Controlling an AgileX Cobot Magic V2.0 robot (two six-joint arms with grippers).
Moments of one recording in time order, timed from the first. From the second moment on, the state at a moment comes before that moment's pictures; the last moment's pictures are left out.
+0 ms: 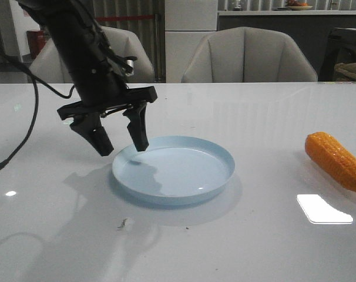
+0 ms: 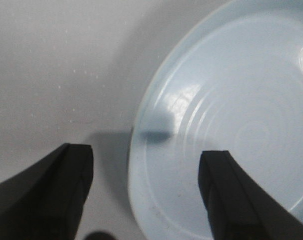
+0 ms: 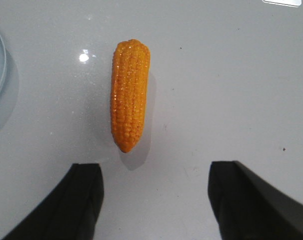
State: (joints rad) left arm -0.38 2.22 -1.84 -0.32 1.12 0.08; right arm 0.06 1.02 -0.73 -0.07 0.58 0.04
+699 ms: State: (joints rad) left arm -0.35 1.58 -1.69 -0.01 0.79 0.06; right arm 0.06 1.02 -0.73 -0.07 0.63 0.04
